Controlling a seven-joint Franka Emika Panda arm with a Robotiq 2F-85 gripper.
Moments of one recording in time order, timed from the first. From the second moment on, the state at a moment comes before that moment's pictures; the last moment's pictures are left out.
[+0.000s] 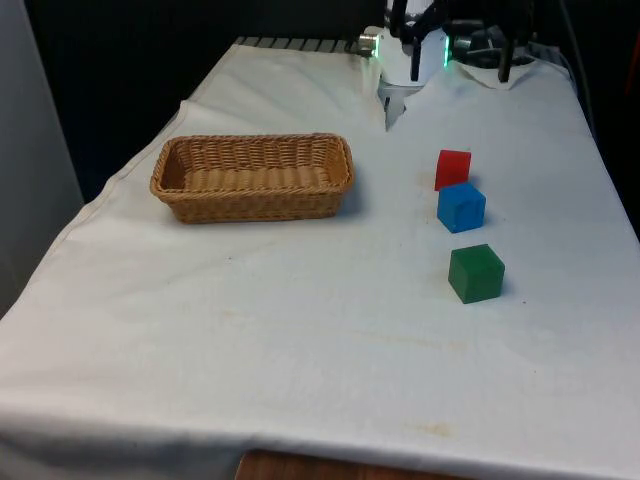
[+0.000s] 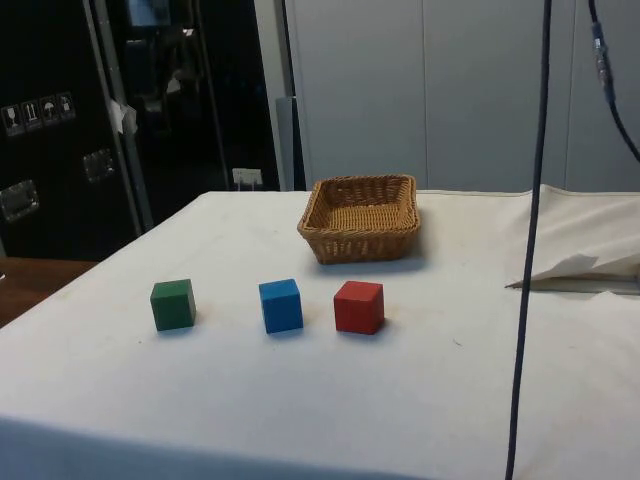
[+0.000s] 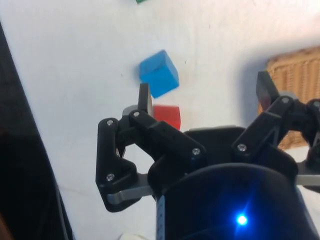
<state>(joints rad) 0.31 0.32 -0.23 -1.70 0.03 2.07 -0.03</state>
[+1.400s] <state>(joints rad) 0.31 0.62 -0.17 -1.61 0.06 2.33 -0.10</state>
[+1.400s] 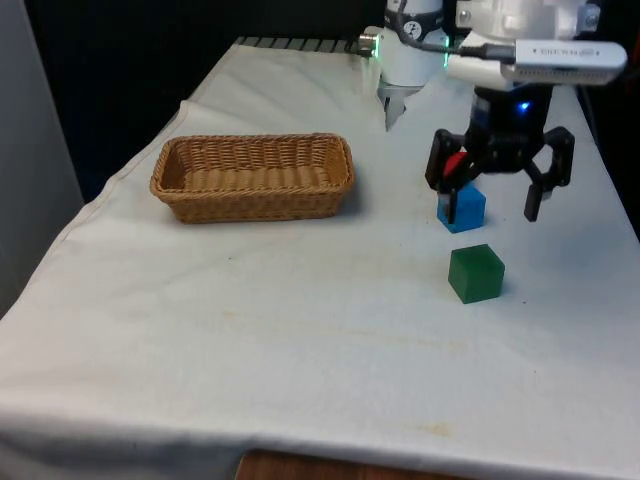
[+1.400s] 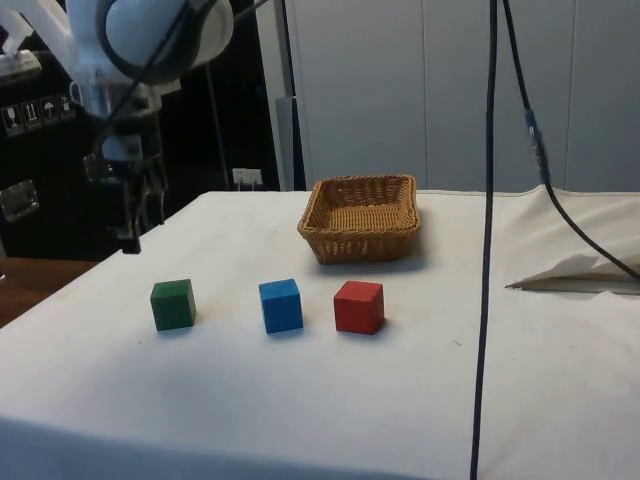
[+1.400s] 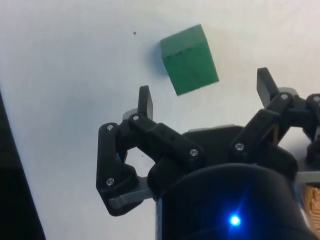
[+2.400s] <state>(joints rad) 0.31 0.72 -0.15 -1.68 0.10 2.51 -0.20</state>
